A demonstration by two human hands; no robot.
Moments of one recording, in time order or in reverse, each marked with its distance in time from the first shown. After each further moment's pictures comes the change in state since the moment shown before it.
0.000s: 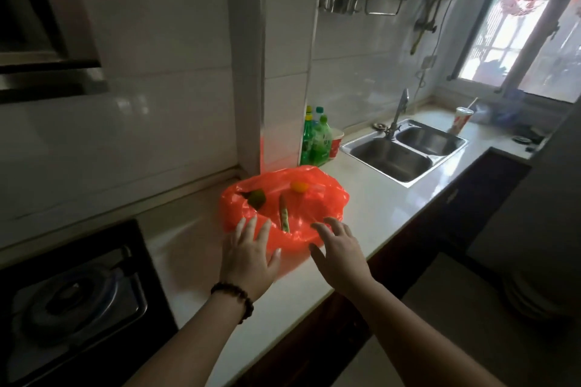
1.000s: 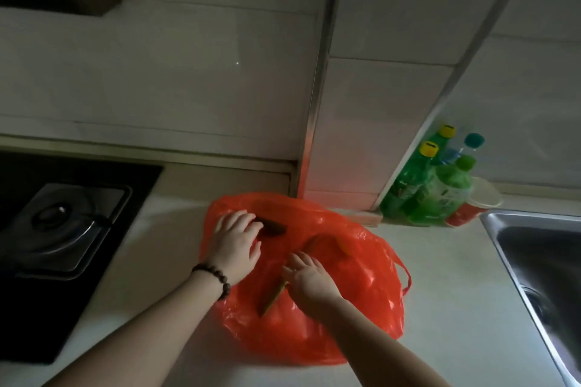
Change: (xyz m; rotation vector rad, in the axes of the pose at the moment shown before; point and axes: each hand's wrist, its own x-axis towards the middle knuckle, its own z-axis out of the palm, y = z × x) left_hand 0.221 -0.040 0.143 0.287 0.048 -0.508; right_hand 0.311 0.117 0.166 -0.152 -0.708 -0.923
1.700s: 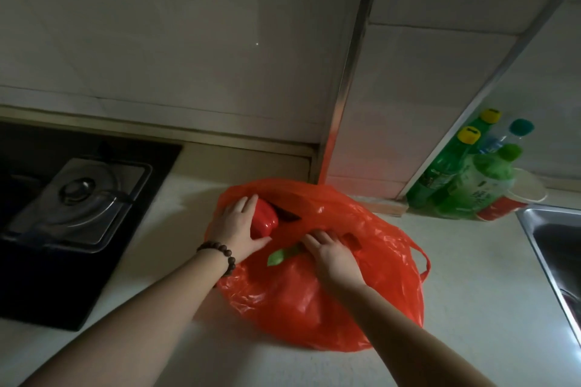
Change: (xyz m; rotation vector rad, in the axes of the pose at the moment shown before) left_hand -0.001 -0.030 0.013 -0.057 -0.260 -0.274; right_hand 0.007 0.004 -0.009 0.130 0.187 0.060
